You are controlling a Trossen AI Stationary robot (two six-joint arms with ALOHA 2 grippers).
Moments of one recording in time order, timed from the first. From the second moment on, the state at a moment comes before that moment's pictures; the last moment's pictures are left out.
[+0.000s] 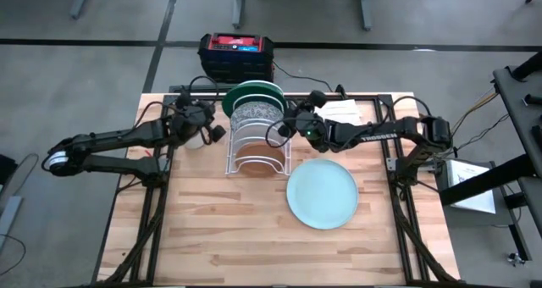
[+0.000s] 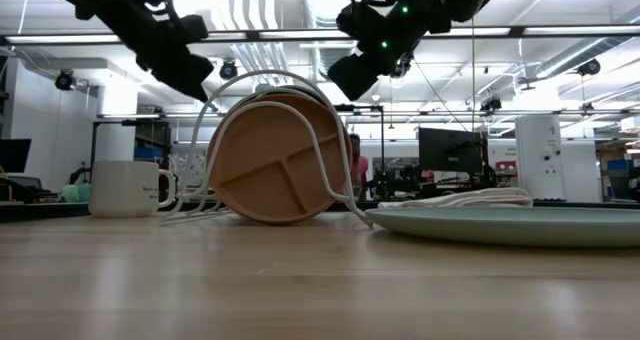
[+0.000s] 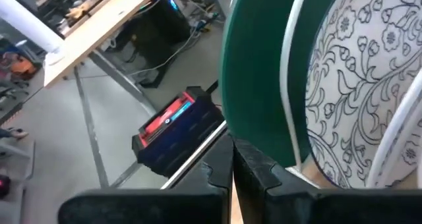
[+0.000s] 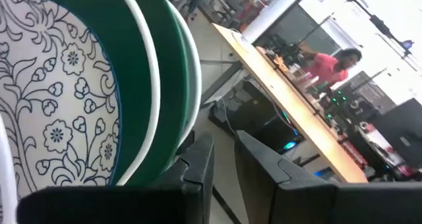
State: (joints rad) left arm 0.34 0.96 0.69 -0.31 -0.70 0.11; right arm -0.14 1.67 1.10 0.21 0.94 -0.43
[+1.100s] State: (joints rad) left arm 0.46 1.16 0.55 0.02 -0.69 0.30; right arm 0.02 1.28 0.96 -0.91 0.37 0.85
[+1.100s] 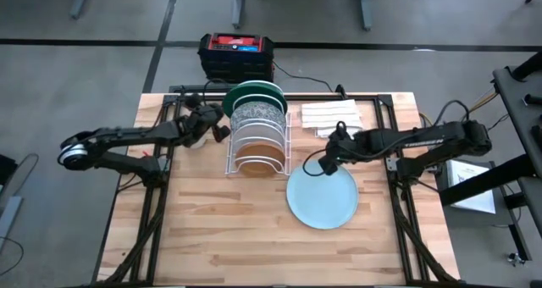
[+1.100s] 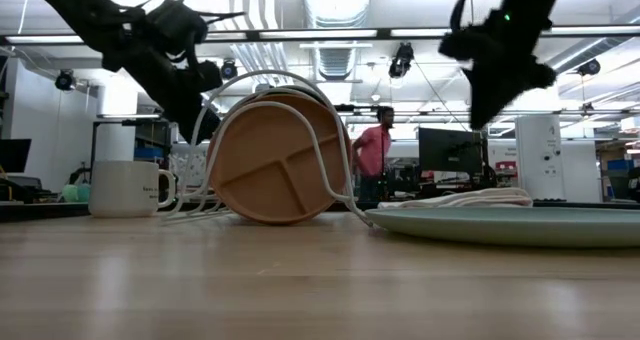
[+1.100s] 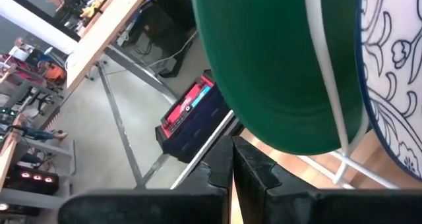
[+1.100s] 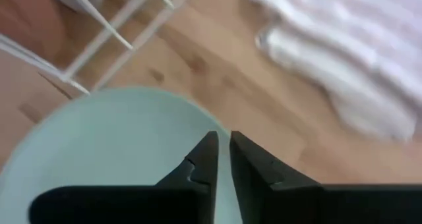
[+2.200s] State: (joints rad) left arm 0.46 1.29 0.64 -0.01 -0.69 0.28; right arm 0.07 1.35 0.56 -0.77 -0.09 1.15
